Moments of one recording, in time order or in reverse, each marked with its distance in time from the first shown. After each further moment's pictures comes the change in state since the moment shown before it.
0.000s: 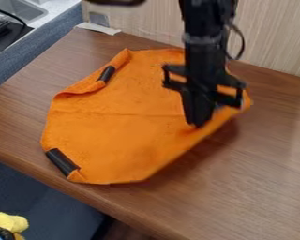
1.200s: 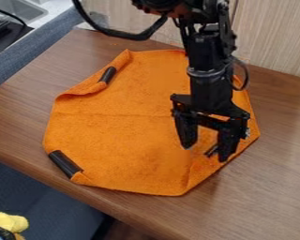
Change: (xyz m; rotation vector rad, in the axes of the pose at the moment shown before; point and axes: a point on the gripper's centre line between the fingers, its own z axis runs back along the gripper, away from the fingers) arm -0.010 -0.012 -0.020 -0.063 0.021 -0.061
